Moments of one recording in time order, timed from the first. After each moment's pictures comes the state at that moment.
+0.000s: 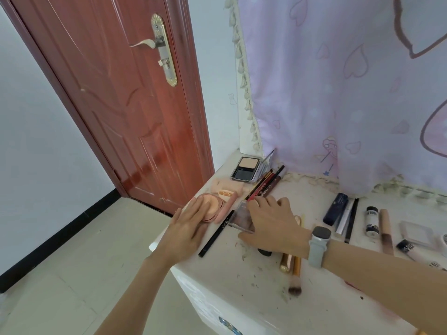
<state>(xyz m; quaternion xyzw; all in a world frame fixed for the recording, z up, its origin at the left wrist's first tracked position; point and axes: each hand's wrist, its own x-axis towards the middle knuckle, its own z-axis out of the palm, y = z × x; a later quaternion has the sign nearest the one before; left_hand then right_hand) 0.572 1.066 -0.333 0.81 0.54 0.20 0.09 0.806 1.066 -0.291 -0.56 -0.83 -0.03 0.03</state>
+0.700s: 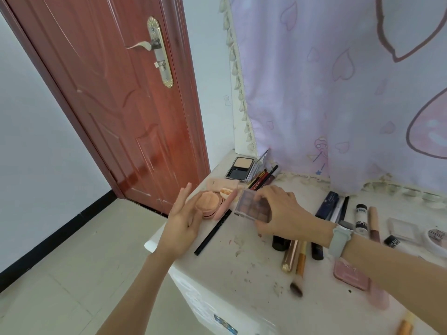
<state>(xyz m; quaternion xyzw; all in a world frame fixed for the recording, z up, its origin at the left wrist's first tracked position) 0.594 1.062 -0.320 0.73 0.56 0.37 0.16 0.853 1.069 -0.281 -0.50 -0.83 0.17 0.18</state>
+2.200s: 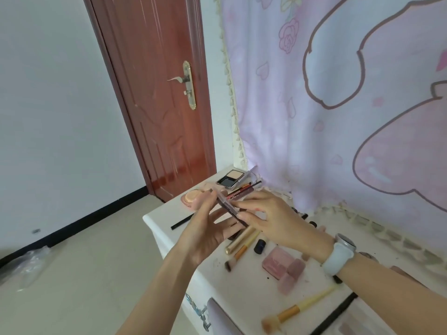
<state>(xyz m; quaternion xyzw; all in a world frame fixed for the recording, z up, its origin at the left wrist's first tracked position) 0.775 0.943 -0.213 0.30 0.35 0.61 0.65 0.939 0.986 -0.194 -0.30 -0.88 0.20 0.32</state>
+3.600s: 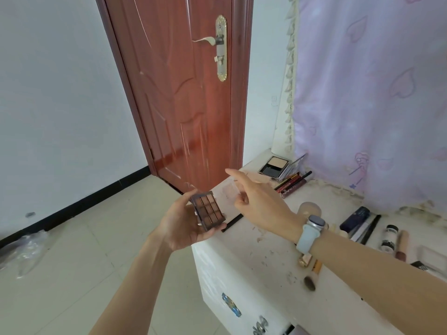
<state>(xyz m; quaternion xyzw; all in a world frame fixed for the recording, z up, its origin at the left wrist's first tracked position) 0.566 0.988 -0.265 0.17 0.42 0.46 0.77 0.755 1.039 -0.234 -0.39 -0.88 0.13 0.23</state>
